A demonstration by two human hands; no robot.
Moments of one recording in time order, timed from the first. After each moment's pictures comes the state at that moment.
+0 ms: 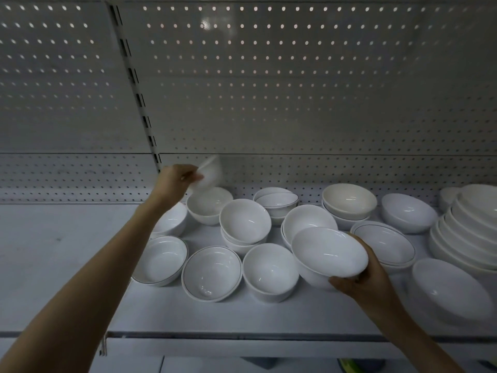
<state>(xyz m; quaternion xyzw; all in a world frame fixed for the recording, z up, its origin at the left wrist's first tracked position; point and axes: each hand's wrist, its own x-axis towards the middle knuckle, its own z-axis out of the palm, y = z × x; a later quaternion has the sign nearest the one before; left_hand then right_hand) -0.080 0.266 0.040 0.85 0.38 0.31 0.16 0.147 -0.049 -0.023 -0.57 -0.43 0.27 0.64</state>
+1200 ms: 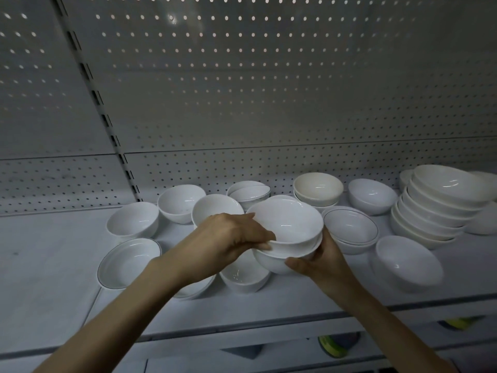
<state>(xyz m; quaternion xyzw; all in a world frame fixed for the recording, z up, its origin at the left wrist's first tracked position) -0.040 0.091 0.057 0.95 0.00 0.22 0.20 0.126 -0.041 -0.004 -0.58 -0.41 0.31 0.63</state>
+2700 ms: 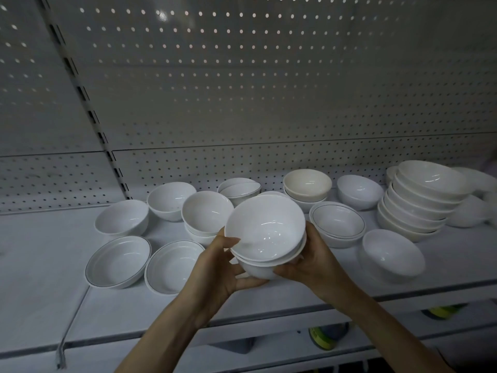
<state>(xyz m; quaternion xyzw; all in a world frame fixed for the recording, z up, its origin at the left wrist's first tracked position) -0.037 0.043 0.013 0.38 0.22 0.21 0.87 0.121 -0.058 0.002 -0.56 -0.45 0.36 0.60</state>
